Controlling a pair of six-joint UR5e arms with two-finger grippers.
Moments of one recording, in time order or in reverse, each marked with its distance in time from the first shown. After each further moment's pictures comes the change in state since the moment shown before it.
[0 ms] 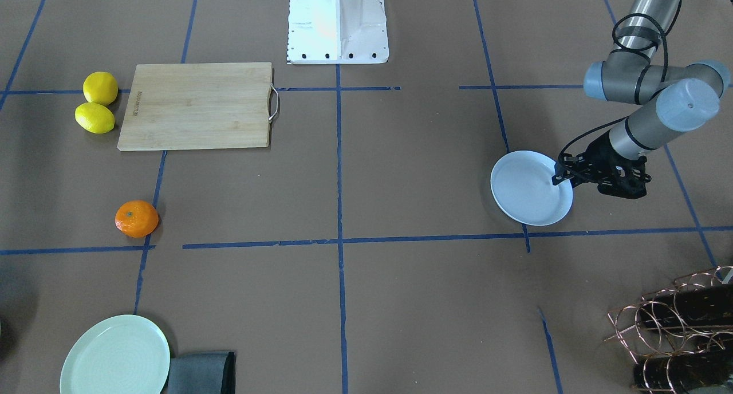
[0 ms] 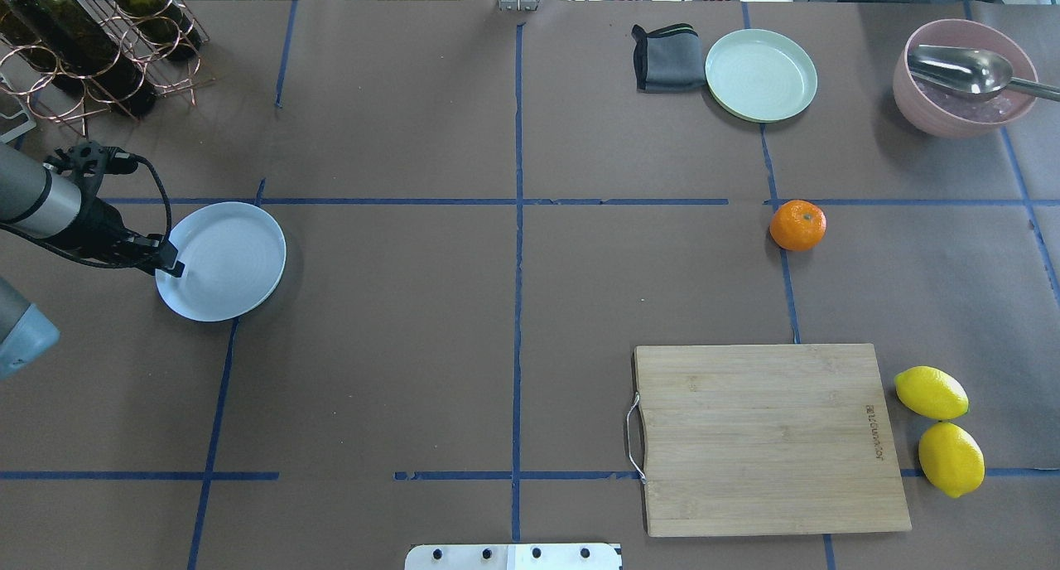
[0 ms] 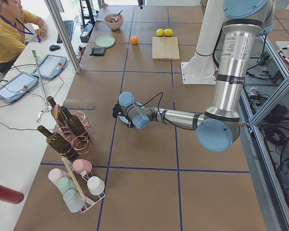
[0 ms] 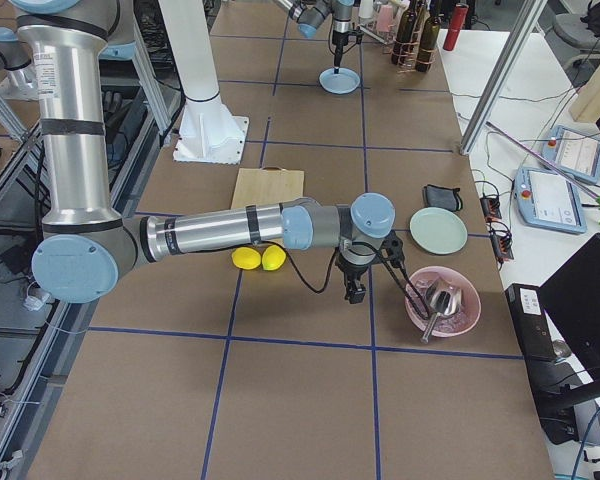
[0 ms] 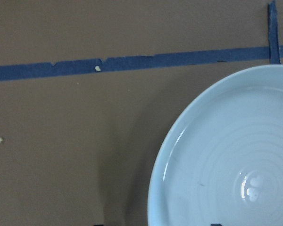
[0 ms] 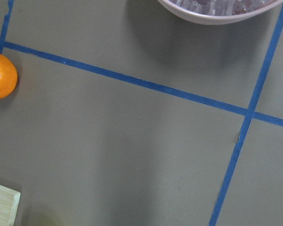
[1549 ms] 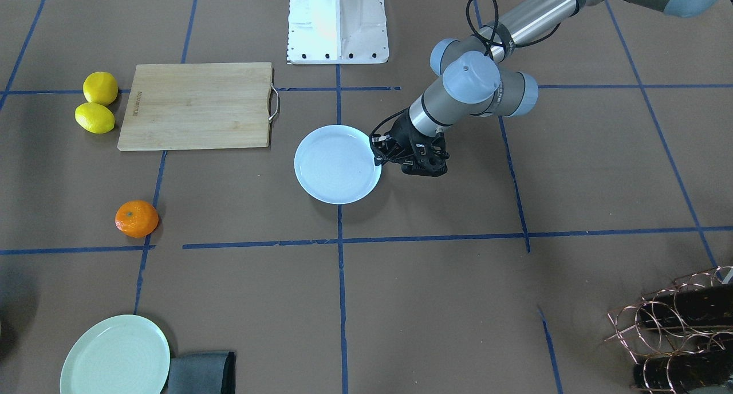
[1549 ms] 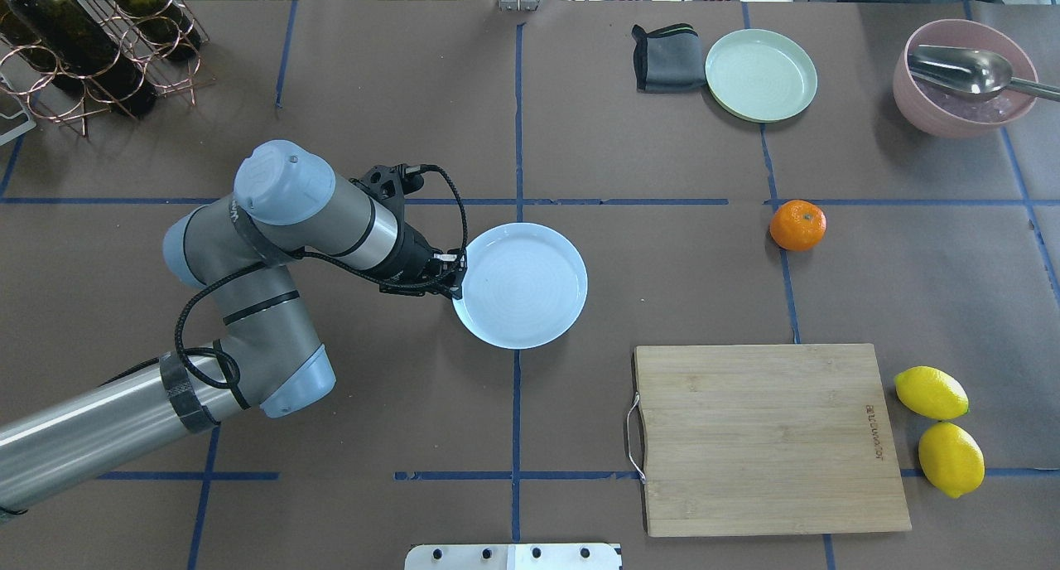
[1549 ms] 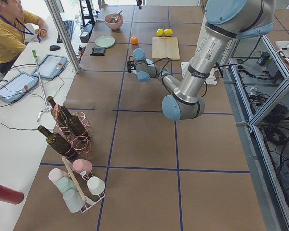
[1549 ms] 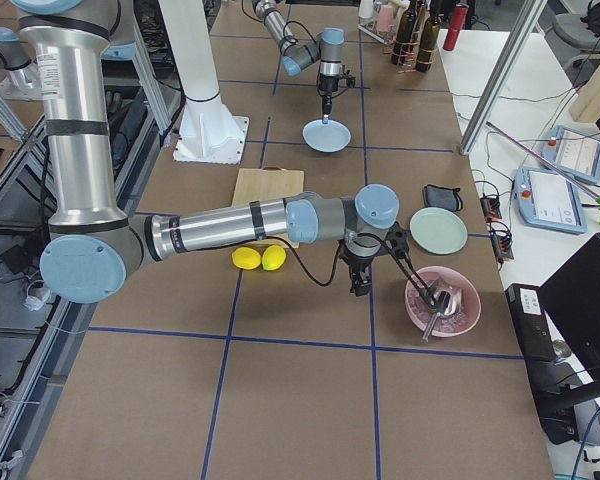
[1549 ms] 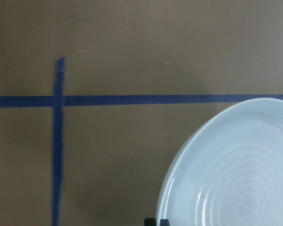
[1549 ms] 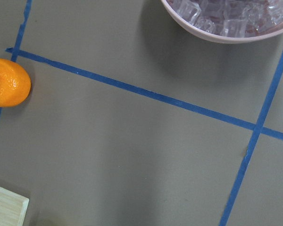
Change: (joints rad) left arm 0.344 -0.454 0.004 0.008 0.183 -0.643; right arm -0.010 0.021 0.010 0.000 0.001 0.002
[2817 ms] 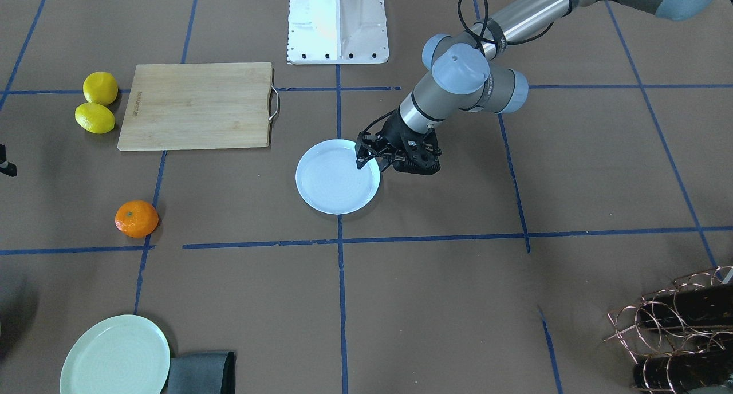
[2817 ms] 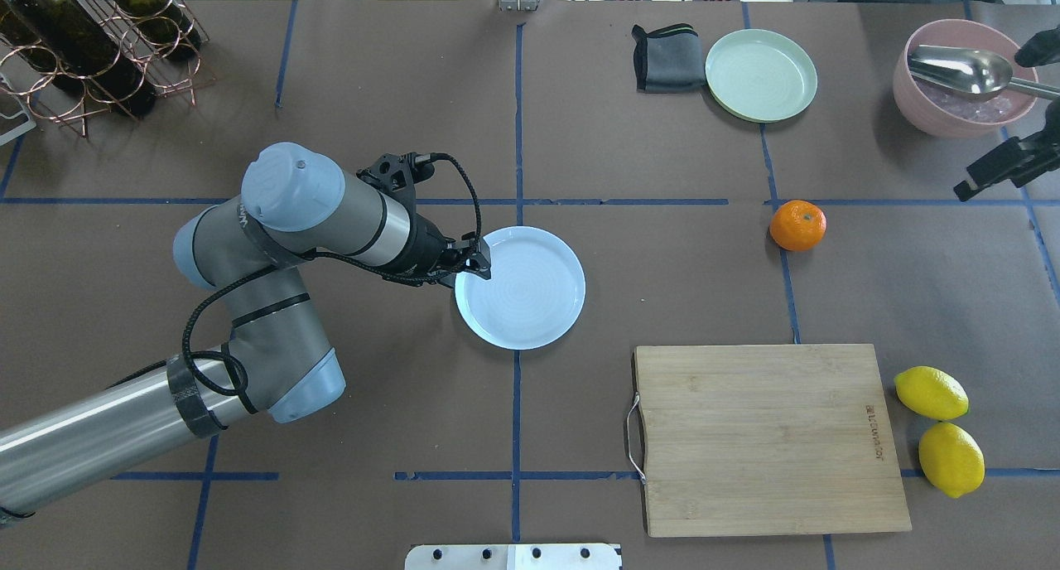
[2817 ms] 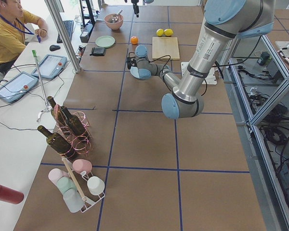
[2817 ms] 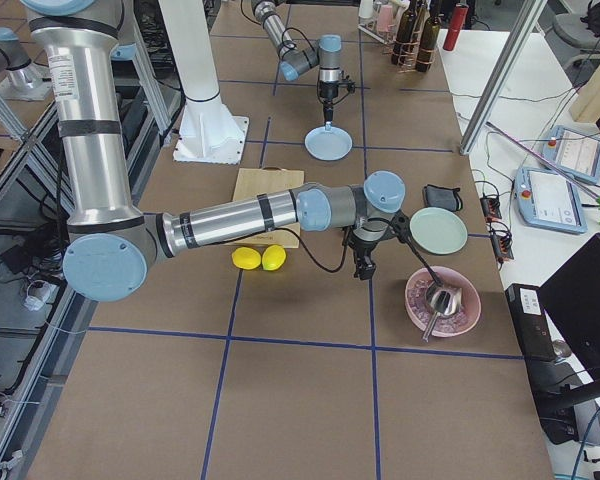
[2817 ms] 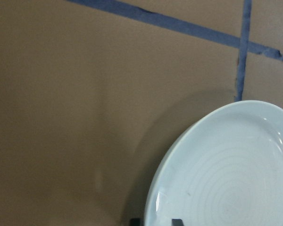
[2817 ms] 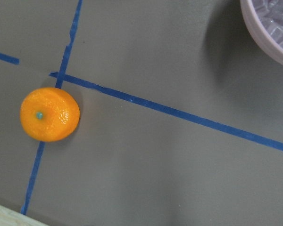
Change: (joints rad) left arm 0.004 -0.010 -0.045 -0.010 0.081 -0.010; right arm -0.193 0.083 -0.026 0.179 -0.015 0.353
